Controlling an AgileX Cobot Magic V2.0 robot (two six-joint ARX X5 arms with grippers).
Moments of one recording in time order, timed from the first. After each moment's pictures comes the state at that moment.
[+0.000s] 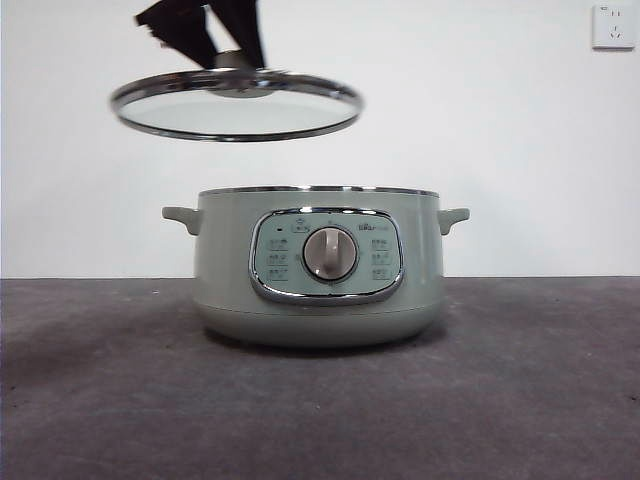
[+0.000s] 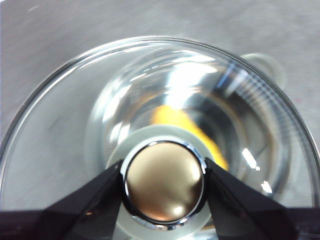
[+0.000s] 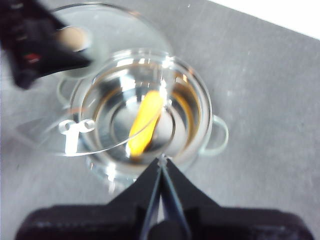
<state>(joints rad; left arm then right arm) -0.43 1.83 2.04 -1.06 0.16 0.13 0.77 1.59 2.13 -1.36 0.30 0.18</state>
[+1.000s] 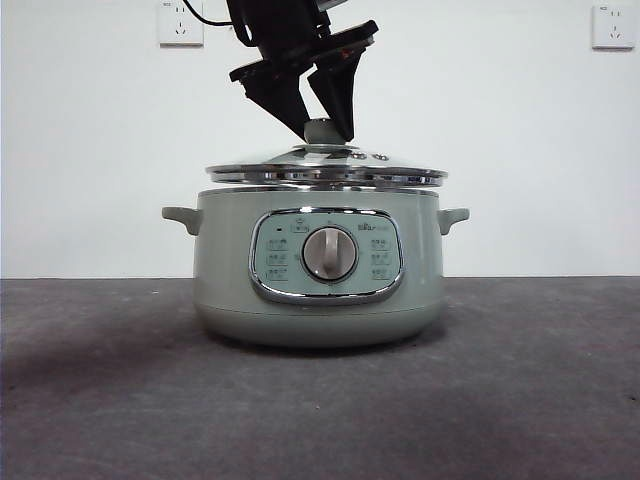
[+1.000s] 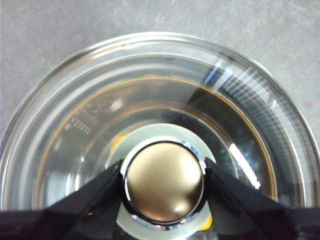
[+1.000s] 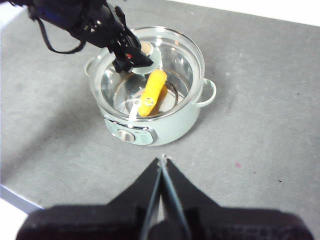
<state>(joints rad) -0.60 1.99 2.04 -0.91 0.01 0.08 0.77 1.00 1.73 -1.36 0.21 0.23</state>
